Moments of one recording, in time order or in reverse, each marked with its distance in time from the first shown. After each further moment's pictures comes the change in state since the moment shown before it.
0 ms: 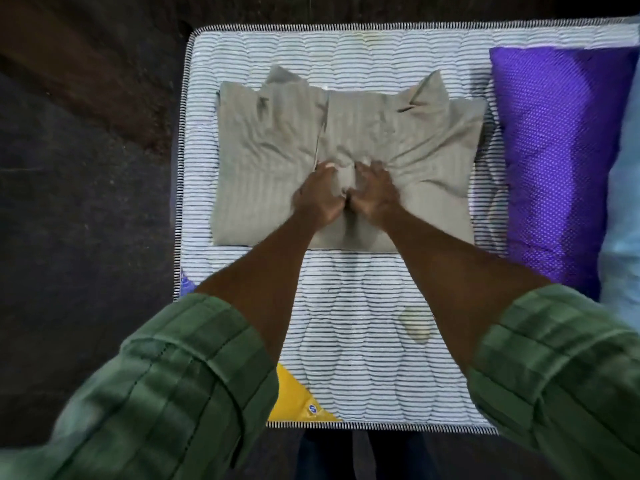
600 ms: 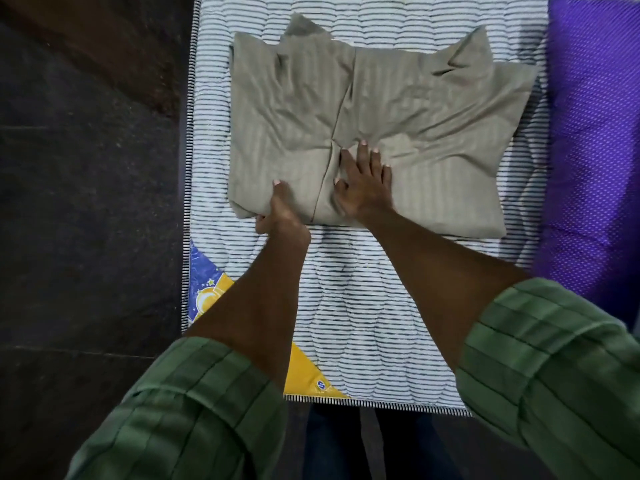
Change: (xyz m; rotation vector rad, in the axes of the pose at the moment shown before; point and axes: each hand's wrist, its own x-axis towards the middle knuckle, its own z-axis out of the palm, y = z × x) left_hand -0.067 -0.072 0.006 -1.394 0.710 -0.957; right_hand -0.024 -0.028 0.067 -0.200 0.052 -0.137
